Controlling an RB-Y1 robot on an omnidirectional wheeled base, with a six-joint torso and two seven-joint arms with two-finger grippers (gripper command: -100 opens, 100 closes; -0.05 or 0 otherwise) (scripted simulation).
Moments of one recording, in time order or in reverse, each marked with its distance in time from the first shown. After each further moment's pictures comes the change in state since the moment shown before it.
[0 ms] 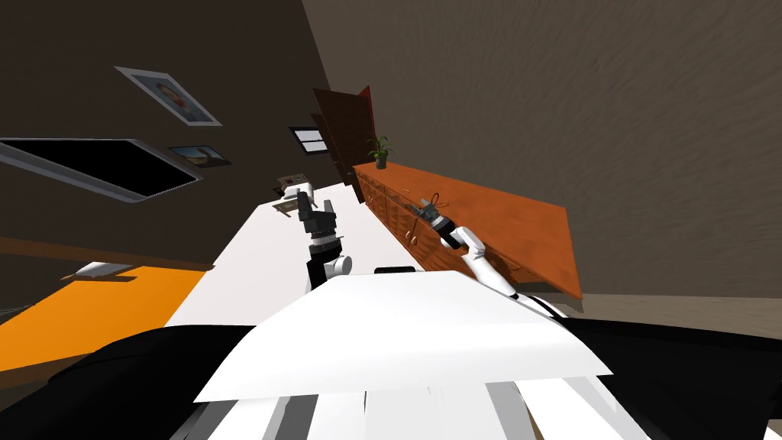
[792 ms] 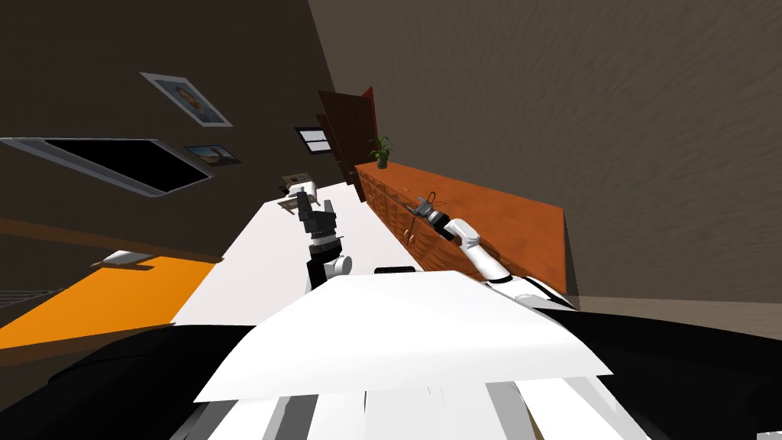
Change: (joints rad) left arm 0.000 0.000 0.000 0.000 0.000 0.000 0.000; right arm -0.165 -0.075 0.078 0.135 0.241 0.032 0.086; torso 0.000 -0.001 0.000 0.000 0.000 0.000
